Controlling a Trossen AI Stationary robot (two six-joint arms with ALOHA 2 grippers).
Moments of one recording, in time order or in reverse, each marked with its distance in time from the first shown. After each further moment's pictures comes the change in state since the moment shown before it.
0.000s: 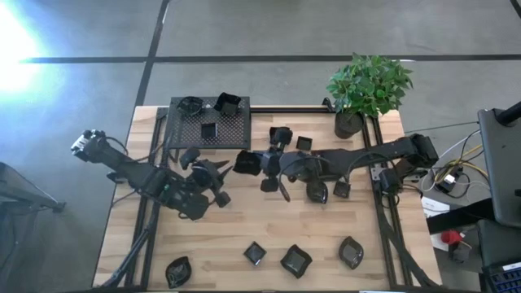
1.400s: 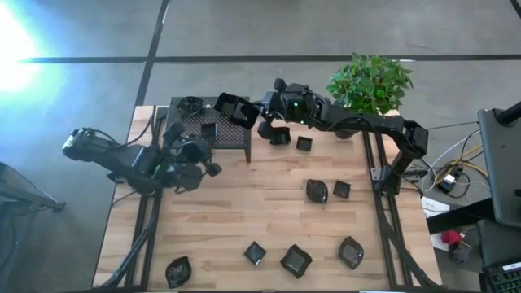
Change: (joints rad) left arm 0.173 -0.129 -0.053 -0.046 -0.161 0.286; right arm -0.479 0.054 0.001 0.248 -0.573 0.031
